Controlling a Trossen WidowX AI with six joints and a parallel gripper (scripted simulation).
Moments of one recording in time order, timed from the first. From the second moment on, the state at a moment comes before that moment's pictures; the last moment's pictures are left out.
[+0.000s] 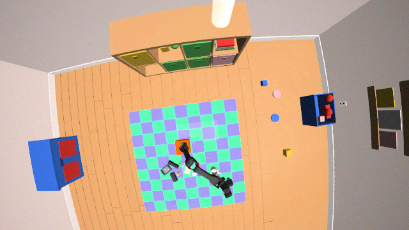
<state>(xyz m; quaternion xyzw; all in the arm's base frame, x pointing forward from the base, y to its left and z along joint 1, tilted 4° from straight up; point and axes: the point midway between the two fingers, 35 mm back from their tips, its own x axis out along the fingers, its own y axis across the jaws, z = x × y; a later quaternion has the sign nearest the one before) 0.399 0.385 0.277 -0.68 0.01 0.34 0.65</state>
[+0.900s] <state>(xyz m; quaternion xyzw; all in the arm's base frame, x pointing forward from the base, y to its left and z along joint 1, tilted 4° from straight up) 0.378 0.002 0.087 -0.32 0.55 0.18 0.75</state>
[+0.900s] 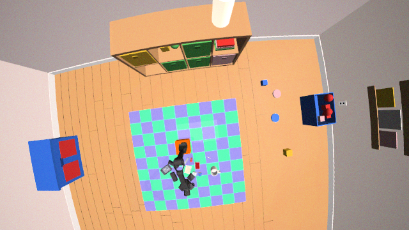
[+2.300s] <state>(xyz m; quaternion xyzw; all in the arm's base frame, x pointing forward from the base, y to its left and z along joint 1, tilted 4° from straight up) 0.238 -0.089 0.000 0.00 0.72 0.01 0.69</state>
